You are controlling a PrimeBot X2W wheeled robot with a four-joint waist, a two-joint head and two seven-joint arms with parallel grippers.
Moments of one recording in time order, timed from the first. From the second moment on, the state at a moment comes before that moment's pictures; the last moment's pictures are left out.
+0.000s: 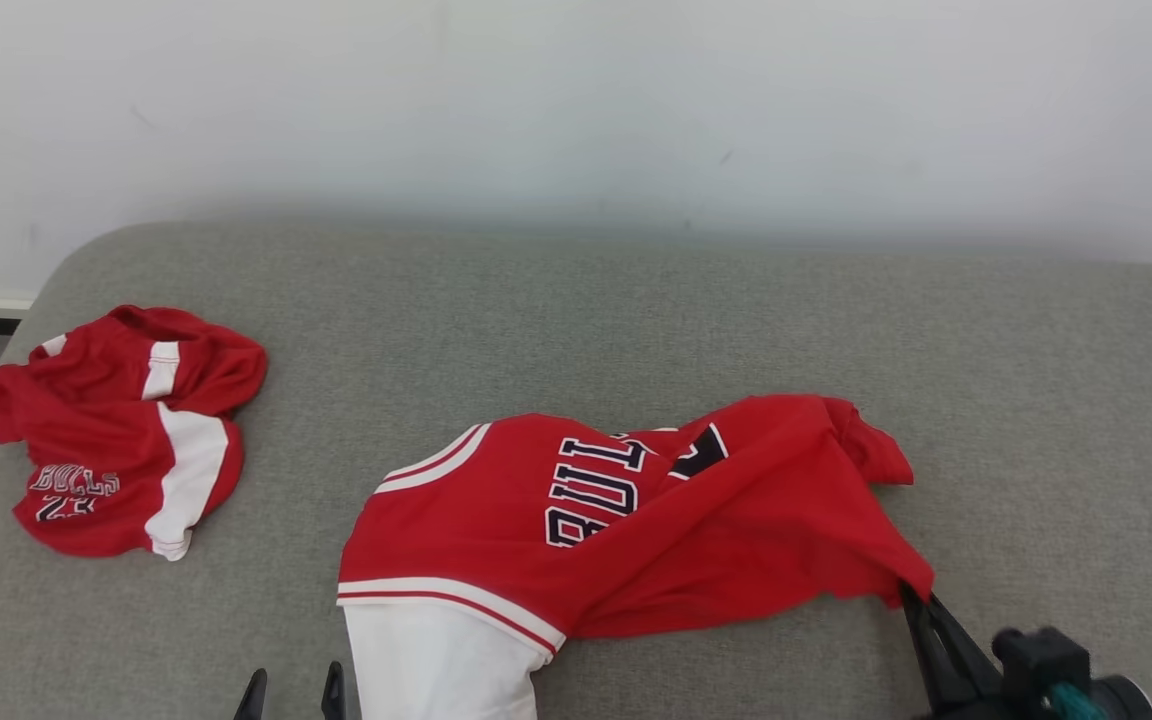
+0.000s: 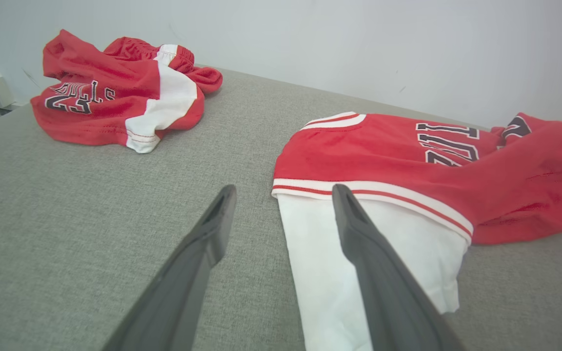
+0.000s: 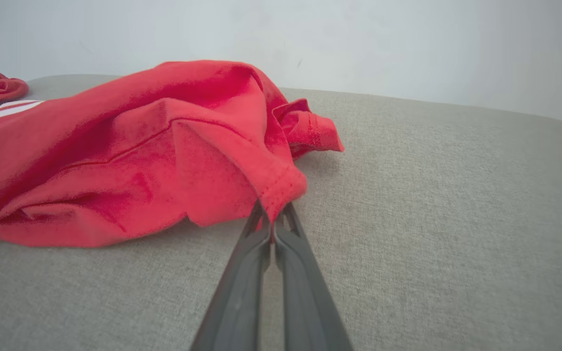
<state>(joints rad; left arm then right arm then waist) 0.12 0.05 -0.03 0.21 -0.24 -0.13 -0.26 -0.11 -0.20 0.15 0.49 0.19 0.13 -0.26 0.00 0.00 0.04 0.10</state>
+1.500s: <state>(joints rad) 0.11 0.05 -0.10 0.48 -0.30 -0.13 -0.26 -0.02 -0.13 0.06 0.51 0.22 0.13 -0.26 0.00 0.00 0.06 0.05</state>
